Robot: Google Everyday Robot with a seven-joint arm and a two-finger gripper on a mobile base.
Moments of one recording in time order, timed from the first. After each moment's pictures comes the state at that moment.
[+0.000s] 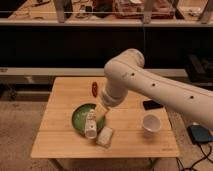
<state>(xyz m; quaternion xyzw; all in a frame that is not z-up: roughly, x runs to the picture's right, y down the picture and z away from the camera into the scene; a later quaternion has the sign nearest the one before) 0.046 0.091 0.603 -0.06 -0.31 -0.84 0.44</state>
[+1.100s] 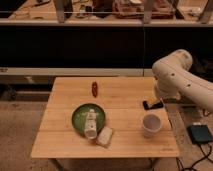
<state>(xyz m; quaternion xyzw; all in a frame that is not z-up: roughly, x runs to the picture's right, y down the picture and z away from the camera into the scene) 0.296 0.051 0.710 -0.26 -0.13 -0.74 0.60</state>
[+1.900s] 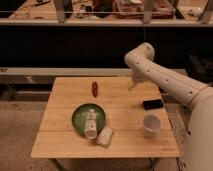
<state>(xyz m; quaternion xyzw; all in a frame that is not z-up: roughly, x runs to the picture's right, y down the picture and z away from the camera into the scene) 0.187 -0.029 0.828 -0.22 -0.13 -0.77 0.59</state>
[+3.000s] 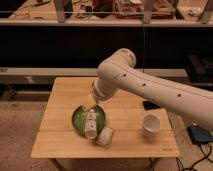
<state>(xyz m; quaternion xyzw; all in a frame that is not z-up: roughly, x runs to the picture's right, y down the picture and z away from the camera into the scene) -0.023 0.059 0.618 0.03 -0.28 -0.84 0.46</state>
